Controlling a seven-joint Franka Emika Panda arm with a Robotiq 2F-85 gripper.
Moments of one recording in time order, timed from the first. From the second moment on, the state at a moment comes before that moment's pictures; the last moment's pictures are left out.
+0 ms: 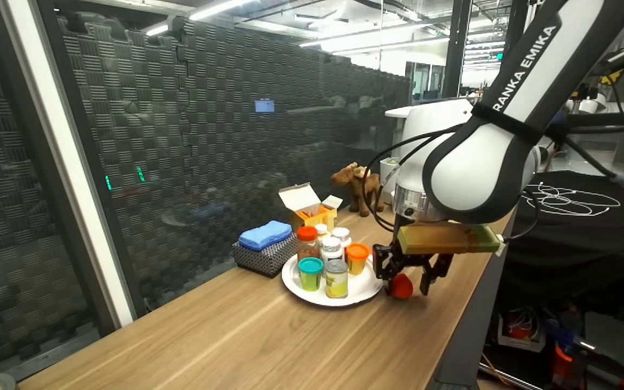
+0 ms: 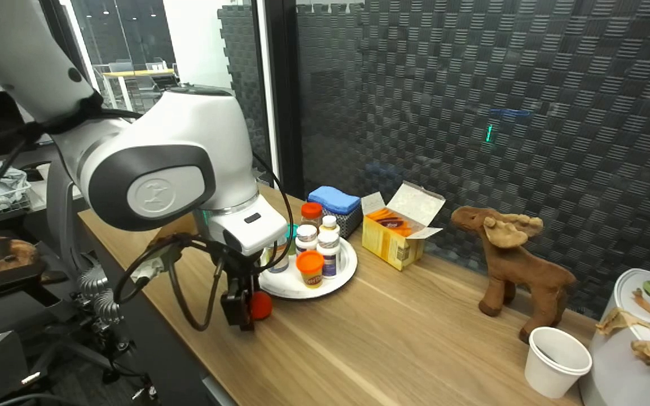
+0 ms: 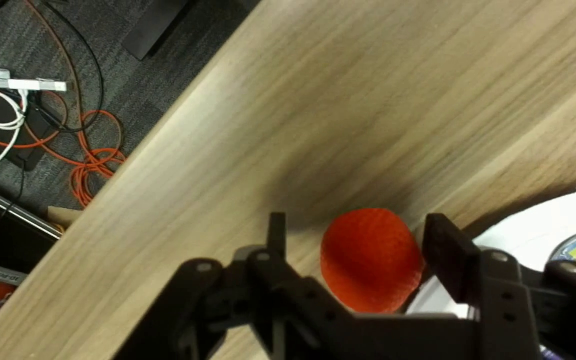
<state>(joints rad) 0.08 0.25 -0.09 -2.51 0.02 2.82 0.73</state>
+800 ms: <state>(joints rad) 0.11 0.18 -0.12 -2.54 -0.04 2.90 0.73</state>
